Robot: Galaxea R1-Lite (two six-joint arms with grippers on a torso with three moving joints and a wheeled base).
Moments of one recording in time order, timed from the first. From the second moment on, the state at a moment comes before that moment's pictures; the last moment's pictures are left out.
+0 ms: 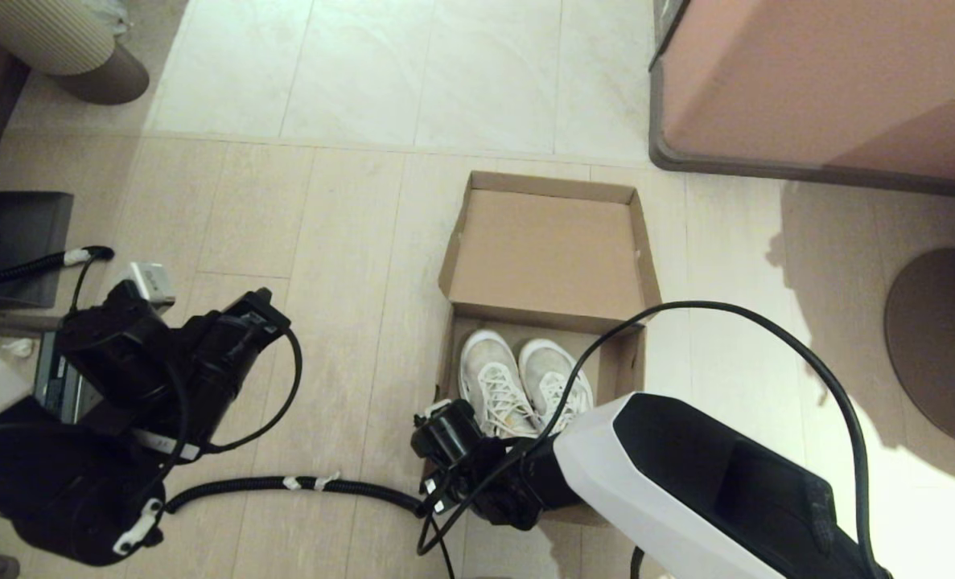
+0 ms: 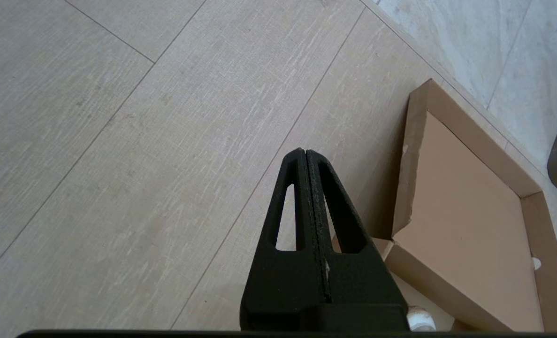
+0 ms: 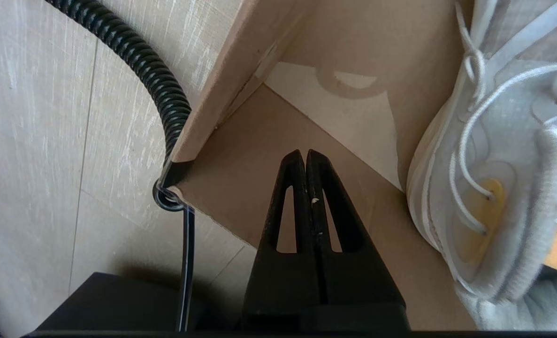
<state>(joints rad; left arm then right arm) -0.23 1.88 -0.52 -1.52 0.27 -0.45 0.87 2.65 -1.73 -0.12 -0.30 0.21</state>
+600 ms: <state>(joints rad) -0.23 1.85 -0.52 -1.52 0.27 -0.46 0.89 2.71 -1.93 0.13 -0.33 0.22</state>
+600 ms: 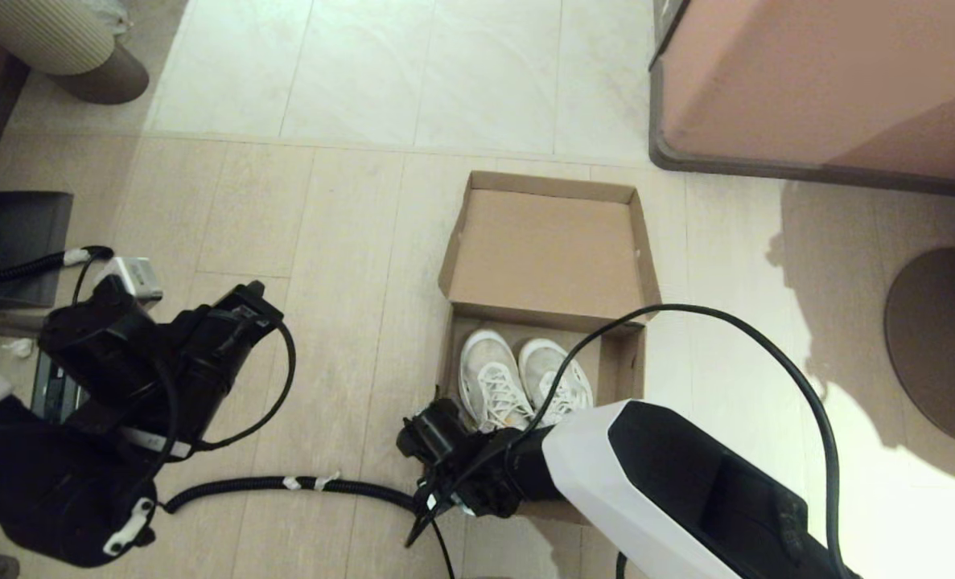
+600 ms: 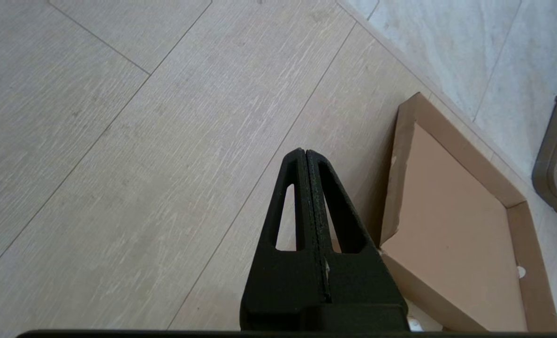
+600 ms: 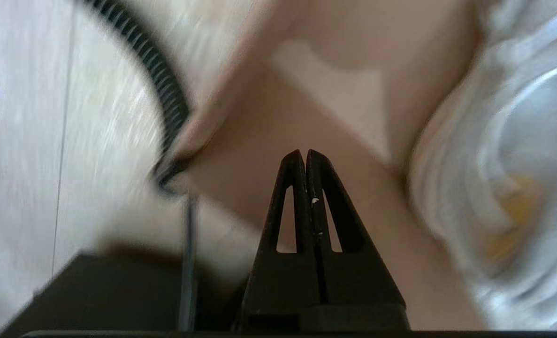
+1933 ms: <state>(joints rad) -0.23 1.84 -0.58 -1.49 0.18 -0.47 0.92 2.55 -1.91 0.36 -0.32 0.28</state>
